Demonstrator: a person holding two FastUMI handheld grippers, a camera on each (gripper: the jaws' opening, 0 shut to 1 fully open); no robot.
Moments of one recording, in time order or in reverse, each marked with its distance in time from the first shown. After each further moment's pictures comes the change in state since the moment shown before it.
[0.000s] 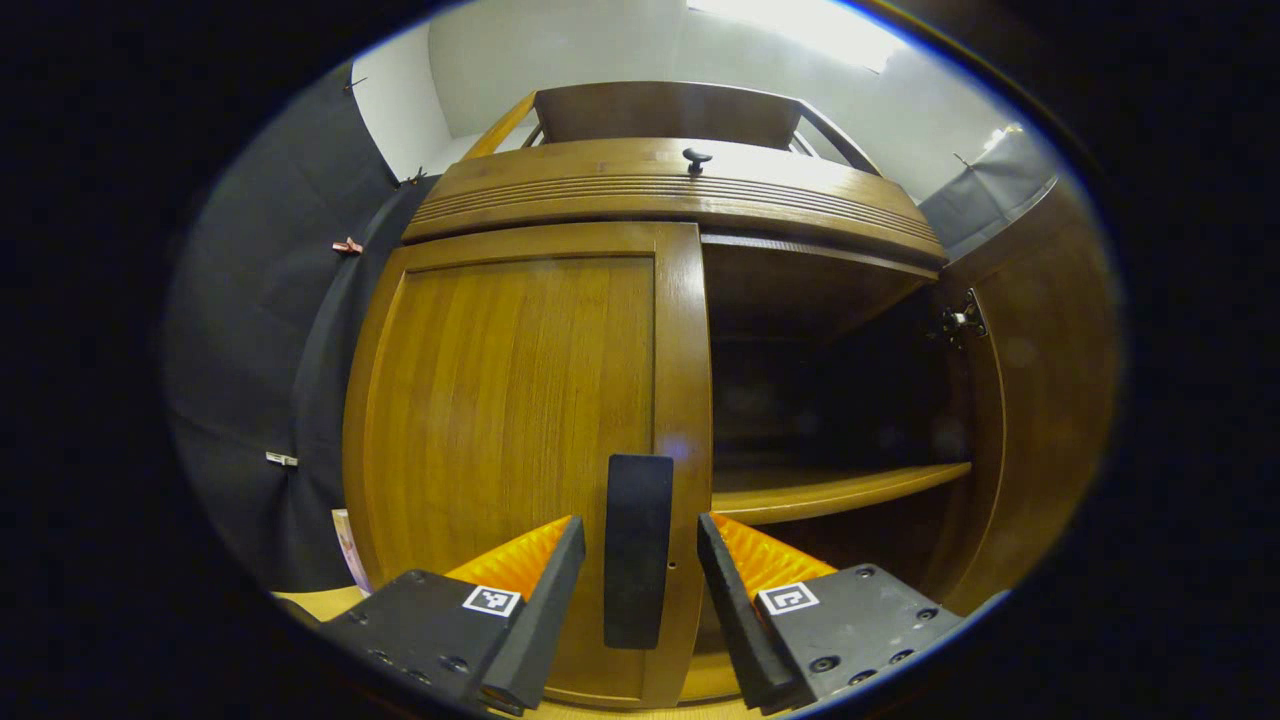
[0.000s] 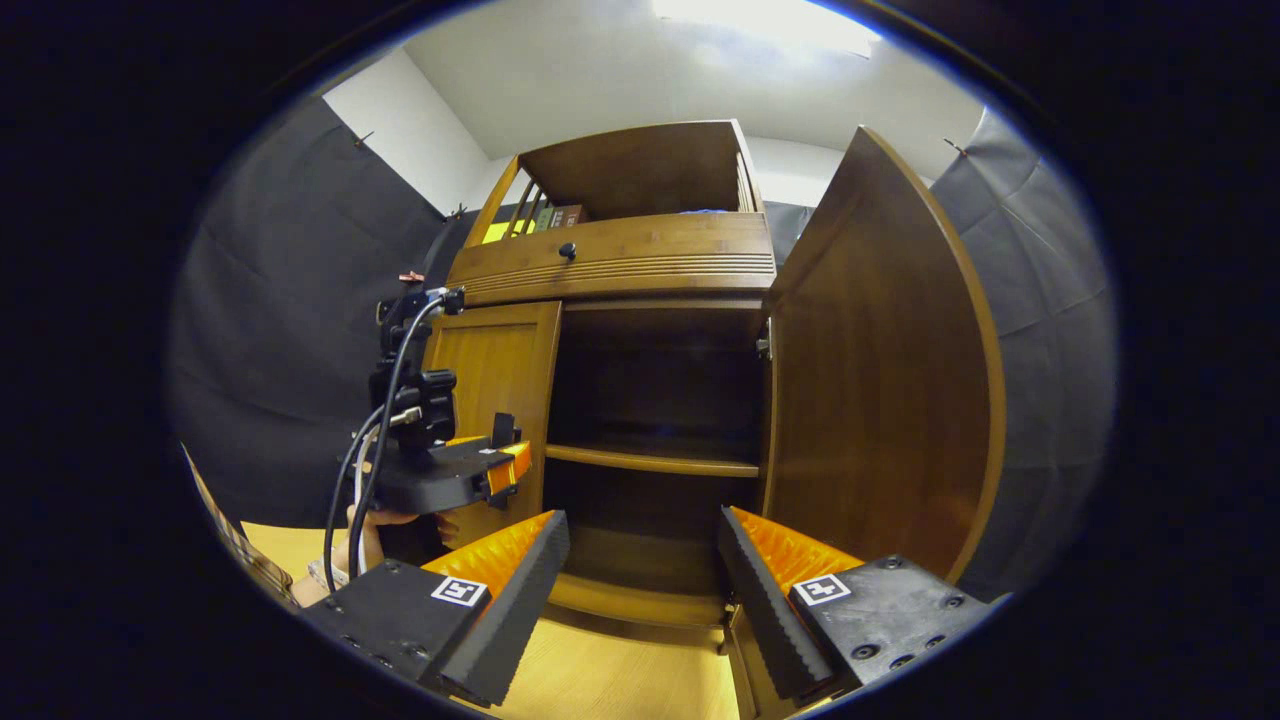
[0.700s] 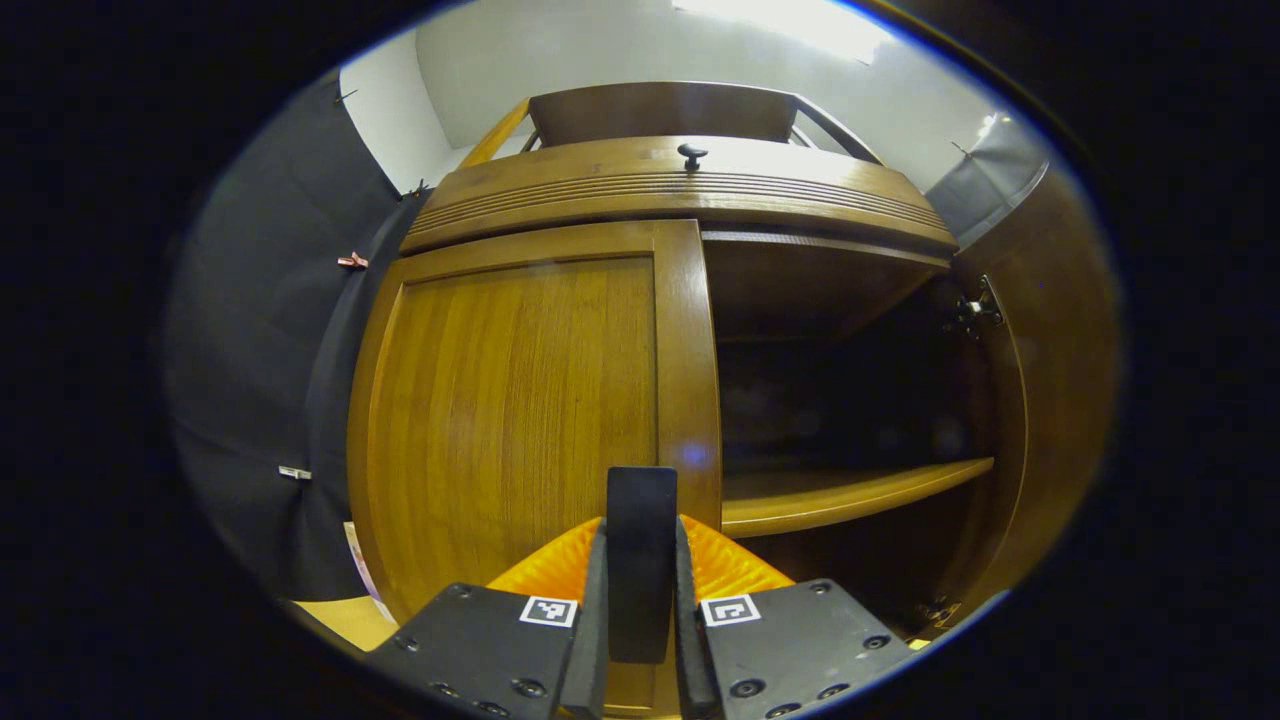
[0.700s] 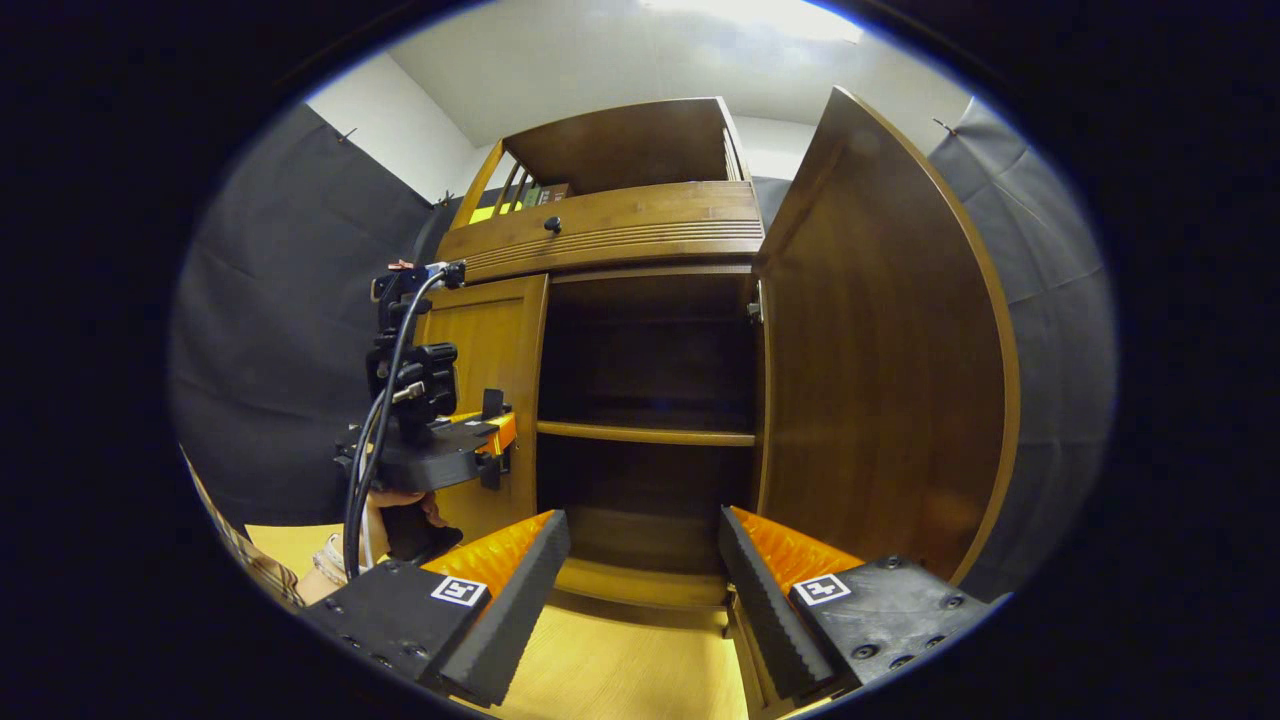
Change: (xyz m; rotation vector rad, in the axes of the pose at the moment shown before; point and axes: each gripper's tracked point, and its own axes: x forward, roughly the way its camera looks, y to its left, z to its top) left arm 0.014 0.004 0.001 0.047 0.019 0.044; right arm -0.007 -0.007 -0.019 0.046 0.060 -0.016
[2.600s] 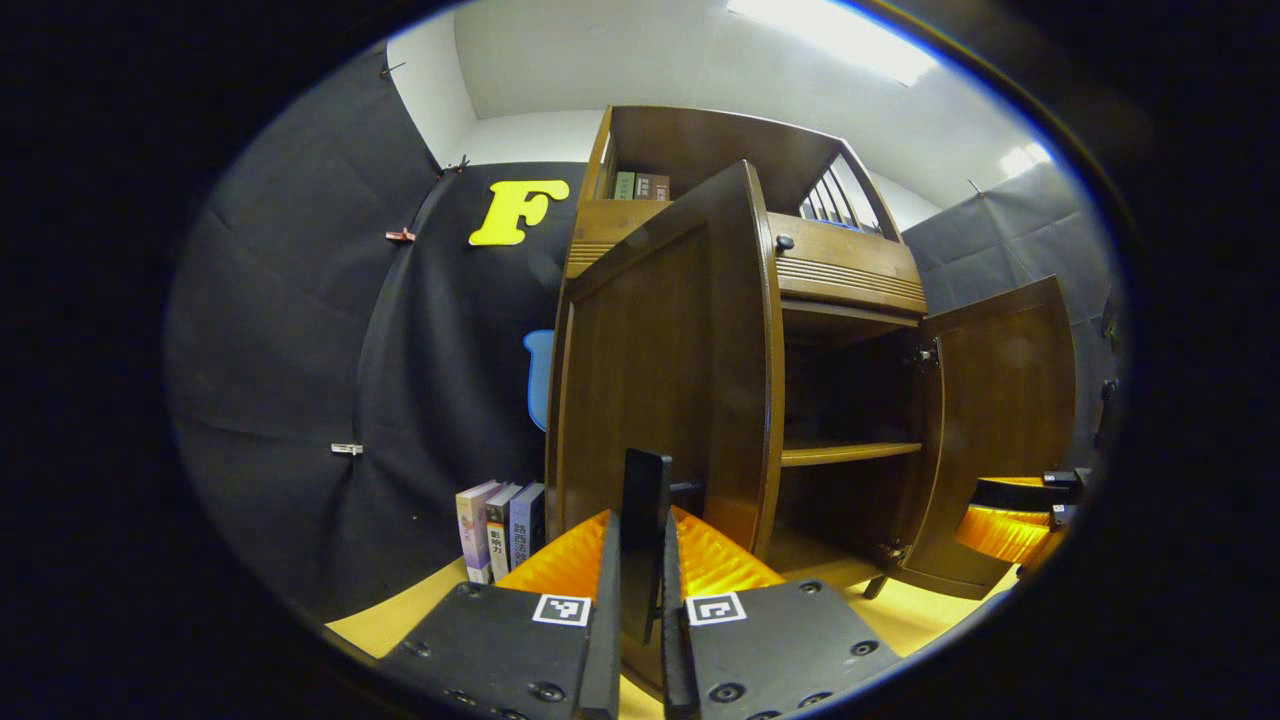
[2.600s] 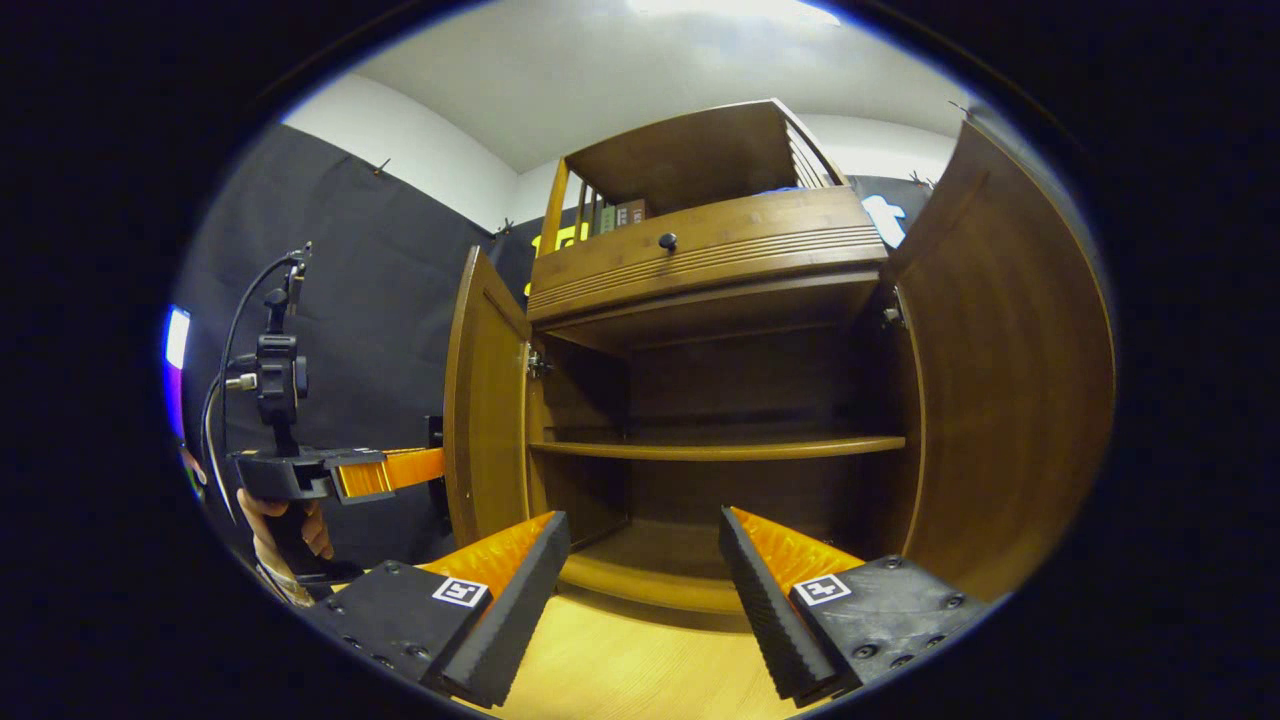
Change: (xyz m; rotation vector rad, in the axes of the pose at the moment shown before) left arm -0.187 0.148 0.032 -0.077 0.112 -0.048; right arm 0.004 0.147 0.022 0.096 -0.047 0.226
